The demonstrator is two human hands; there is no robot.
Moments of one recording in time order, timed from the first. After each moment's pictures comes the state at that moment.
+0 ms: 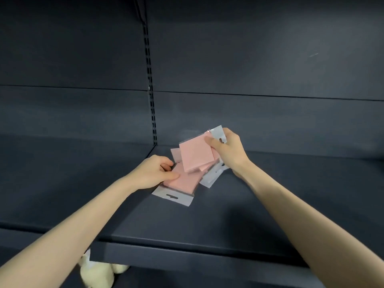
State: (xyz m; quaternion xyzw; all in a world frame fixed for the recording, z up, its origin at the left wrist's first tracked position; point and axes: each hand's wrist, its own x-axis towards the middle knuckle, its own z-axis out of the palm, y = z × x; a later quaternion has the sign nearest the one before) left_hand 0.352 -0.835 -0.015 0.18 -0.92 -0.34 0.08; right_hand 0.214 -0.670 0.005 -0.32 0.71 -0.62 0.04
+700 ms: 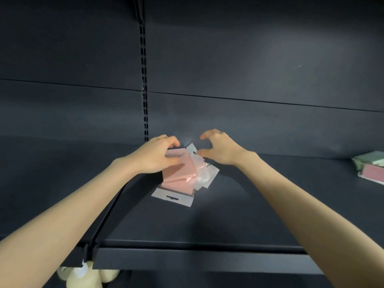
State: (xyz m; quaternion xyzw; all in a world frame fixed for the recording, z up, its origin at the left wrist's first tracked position) left_hand 0.345 -0.842 0.025 0.04 -0.98 -0.18 0.11; right_hand 0.225 -0.675 0.034 -0.39 0.90 -0.20 -0.01
